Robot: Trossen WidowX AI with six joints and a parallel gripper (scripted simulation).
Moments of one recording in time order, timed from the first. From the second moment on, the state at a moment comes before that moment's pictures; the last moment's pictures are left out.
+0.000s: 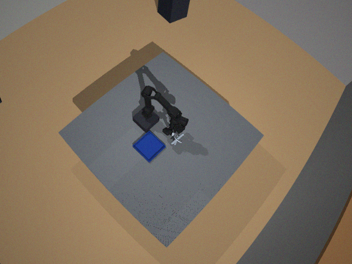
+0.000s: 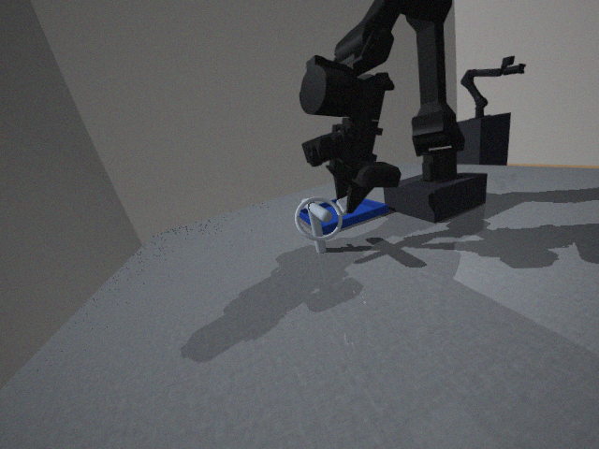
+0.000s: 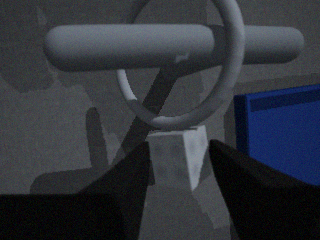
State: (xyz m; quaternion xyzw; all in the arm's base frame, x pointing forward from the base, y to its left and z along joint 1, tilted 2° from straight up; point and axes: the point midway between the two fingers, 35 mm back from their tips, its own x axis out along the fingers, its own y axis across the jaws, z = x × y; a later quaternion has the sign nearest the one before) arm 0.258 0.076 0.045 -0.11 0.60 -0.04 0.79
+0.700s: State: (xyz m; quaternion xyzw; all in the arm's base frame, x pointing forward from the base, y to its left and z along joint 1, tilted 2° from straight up) arm 0.256 0.093 0.039 -0.15 0.59 -0.08 0.79
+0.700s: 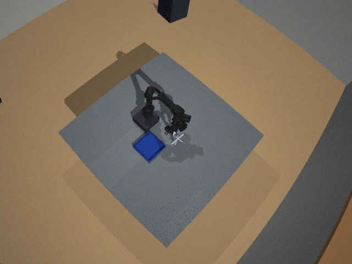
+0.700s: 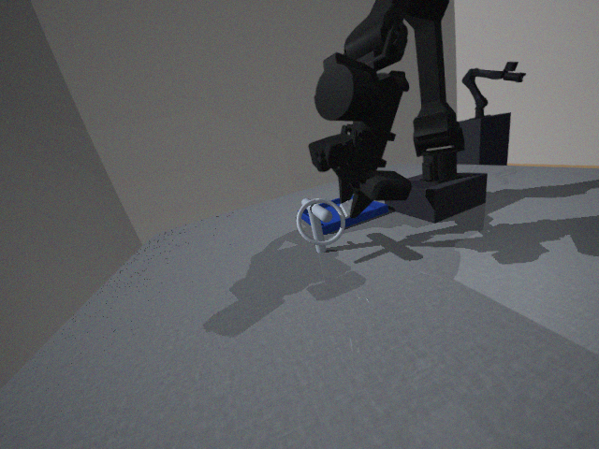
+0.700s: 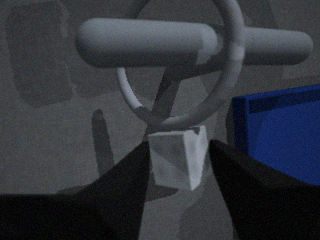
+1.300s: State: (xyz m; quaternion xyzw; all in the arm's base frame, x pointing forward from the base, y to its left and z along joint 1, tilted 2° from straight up) arm 0.253 0.103 0.041 -0.17 0.59 -0.08 0.79
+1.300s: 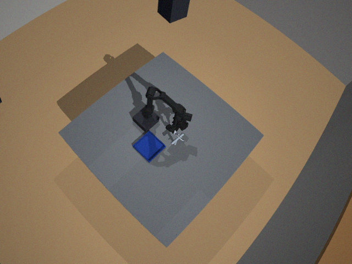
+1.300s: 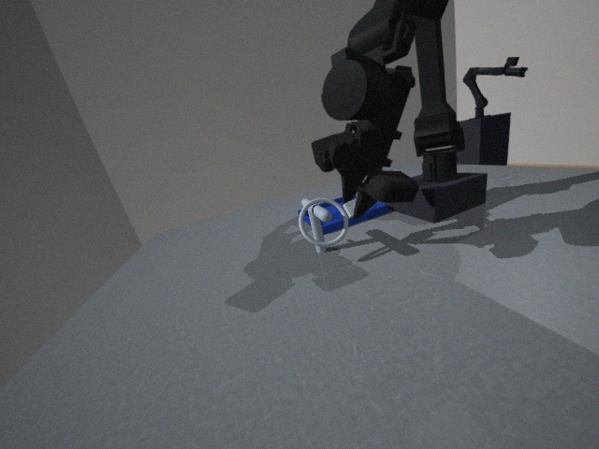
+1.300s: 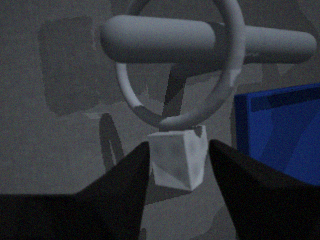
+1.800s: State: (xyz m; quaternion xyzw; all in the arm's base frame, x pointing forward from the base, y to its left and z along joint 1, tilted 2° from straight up) arm 0.252 0.110 0.046 -0.17 0.59 -0.08 0.79
